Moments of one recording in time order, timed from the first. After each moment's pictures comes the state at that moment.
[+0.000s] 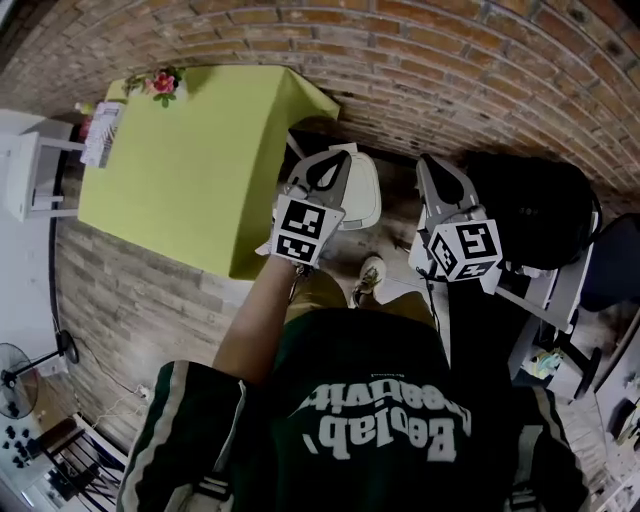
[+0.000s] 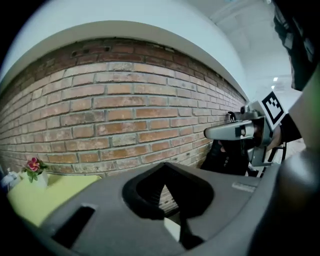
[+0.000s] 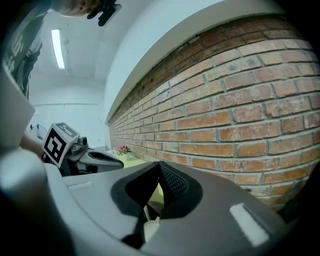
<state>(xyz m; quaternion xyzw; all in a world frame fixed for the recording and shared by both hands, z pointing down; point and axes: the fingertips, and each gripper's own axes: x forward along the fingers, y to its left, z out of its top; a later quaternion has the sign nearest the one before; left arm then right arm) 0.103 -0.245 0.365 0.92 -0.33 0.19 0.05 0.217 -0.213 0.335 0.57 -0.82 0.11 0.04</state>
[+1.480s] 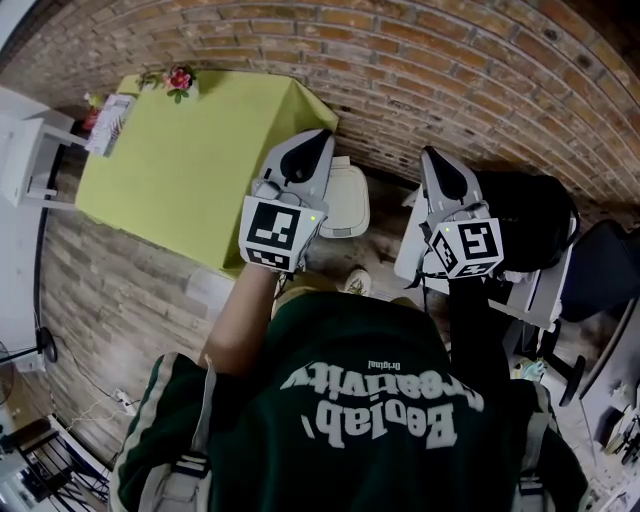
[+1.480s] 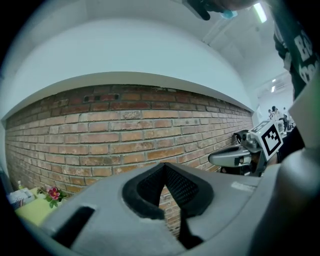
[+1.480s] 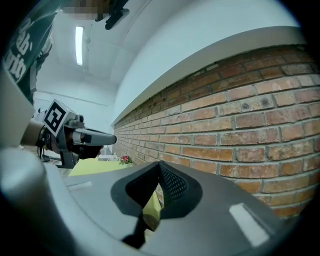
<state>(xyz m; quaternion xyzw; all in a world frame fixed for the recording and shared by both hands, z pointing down) 0.069 -0.218 0.216 0.92 -0.39 0.08 -0.02 0.211 -0.190 0.247 0.56 -0.83 0.01 0.03</state>
